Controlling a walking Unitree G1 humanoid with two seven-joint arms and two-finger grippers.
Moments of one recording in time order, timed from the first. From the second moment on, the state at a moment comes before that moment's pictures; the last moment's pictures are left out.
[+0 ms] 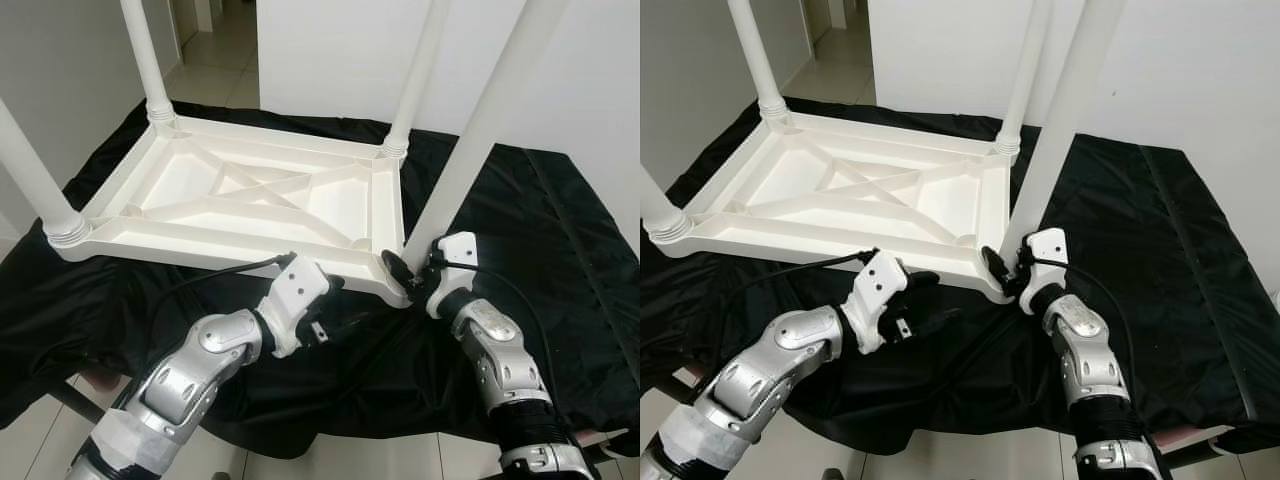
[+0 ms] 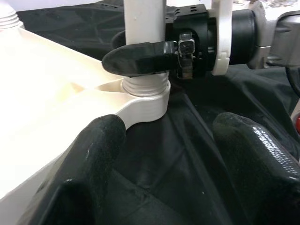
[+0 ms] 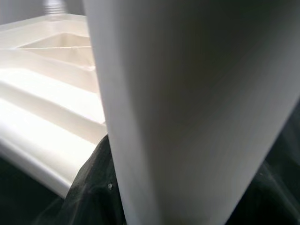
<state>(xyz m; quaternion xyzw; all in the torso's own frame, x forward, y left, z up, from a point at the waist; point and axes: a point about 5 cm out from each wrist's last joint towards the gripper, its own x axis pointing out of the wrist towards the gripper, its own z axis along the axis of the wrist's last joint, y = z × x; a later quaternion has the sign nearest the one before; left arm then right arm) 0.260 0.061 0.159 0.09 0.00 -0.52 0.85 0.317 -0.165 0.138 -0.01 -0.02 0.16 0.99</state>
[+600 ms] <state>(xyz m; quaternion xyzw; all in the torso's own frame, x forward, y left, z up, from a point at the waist) 0.258 0.061 0.157 0.08 0.00 -0.52 0.85 0.301 -0.129 0.140 0.03 -0.02 -0.05 1.00</state>
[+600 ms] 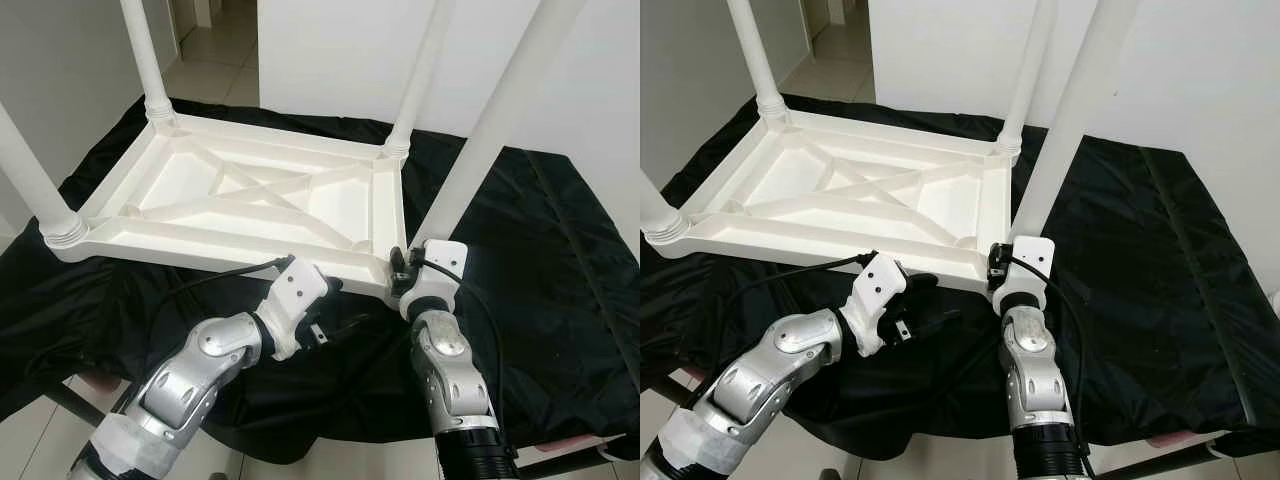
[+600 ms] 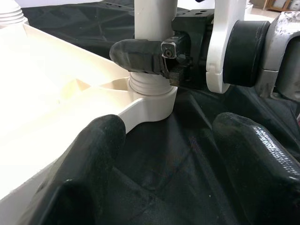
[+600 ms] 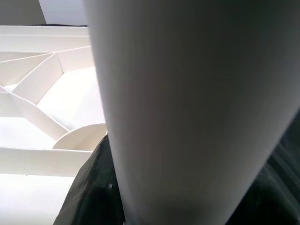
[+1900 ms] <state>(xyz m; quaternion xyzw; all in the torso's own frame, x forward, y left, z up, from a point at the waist) 0.270 0.068 0.163 0.12 -0.01 -0.52 0.85 0.325 -0.164 0.149 -0.06 -0.03 0.28 0.96</state>
